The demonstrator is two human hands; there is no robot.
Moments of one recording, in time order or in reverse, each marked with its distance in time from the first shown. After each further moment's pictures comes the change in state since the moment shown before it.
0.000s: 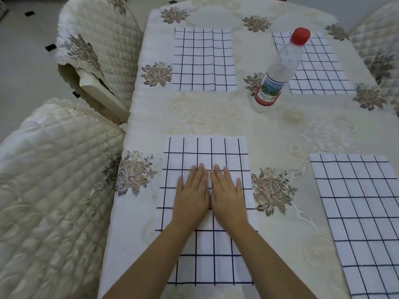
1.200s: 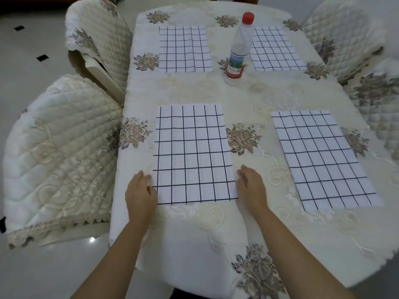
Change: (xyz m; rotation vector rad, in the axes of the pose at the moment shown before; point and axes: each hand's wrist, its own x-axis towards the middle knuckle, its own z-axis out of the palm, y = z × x) left_hand -0.169 -0.036 -0.003 -0.364 0.307 -0.462; right_hand -0.165 0.053 -0.036 0.545 0.109 0.409
